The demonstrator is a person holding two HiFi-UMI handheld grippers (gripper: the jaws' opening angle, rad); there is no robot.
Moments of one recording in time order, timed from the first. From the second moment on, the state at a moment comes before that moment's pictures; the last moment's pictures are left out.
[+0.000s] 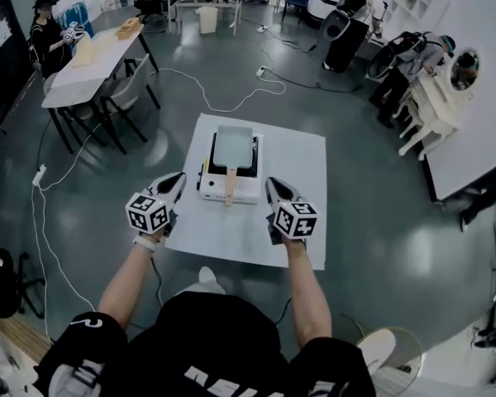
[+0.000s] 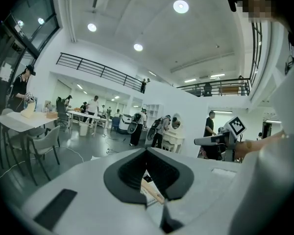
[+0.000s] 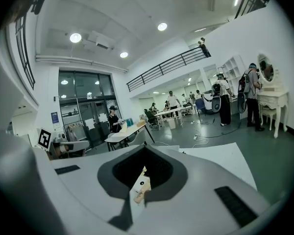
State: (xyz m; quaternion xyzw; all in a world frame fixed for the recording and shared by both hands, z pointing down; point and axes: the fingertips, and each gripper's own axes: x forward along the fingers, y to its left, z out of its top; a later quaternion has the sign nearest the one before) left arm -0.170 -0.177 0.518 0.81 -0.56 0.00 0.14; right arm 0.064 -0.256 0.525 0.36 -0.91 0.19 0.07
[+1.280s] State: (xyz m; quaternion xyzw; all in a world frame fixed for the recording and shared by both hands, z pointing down) left arm -0.183 -0.258 0.543 0.84 -0.53 0.00 0.15; right arm 0.017 -0.325 0.553 0.36 -0.91 0.21 0.07
